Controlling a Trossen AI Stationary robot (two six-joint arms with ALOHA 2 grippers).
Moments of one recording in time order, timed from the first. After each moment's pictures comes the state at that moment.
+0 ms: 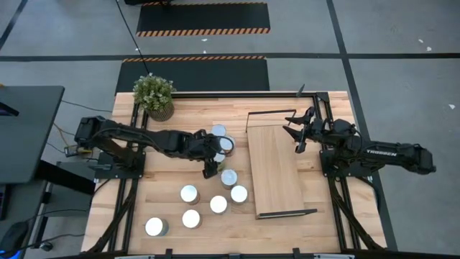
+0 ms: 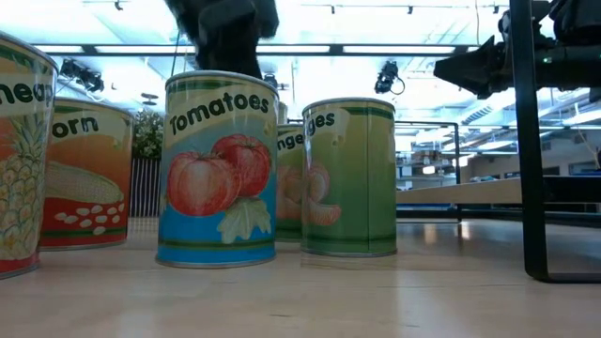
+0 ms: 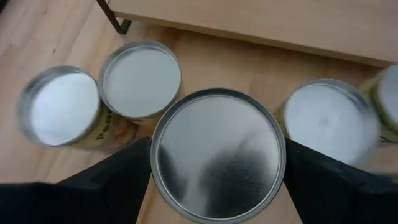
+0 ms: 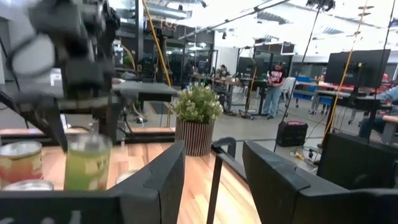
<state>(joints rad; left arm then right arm) -0.09 1.53 1.17 -0.59 -0.26 -0.30 -0.34 0.41 0.09 0.47 0.00 -0.11</state>
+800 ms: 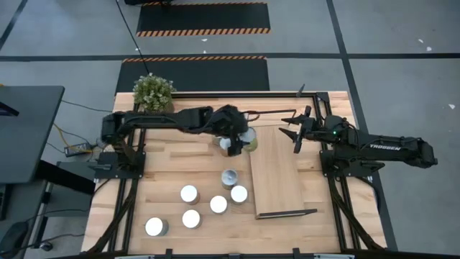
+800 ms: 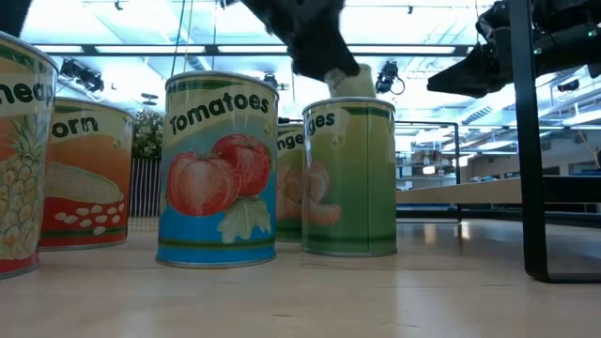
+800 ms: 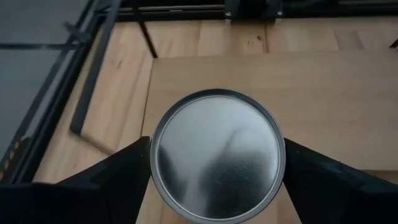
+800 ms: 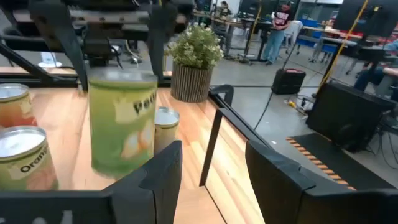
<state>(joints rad) 0.11 1.79 1.55 -0.43 -0.04 0.10 -0.27 0.49 0.28 0.10 0.11 -0.14</state>
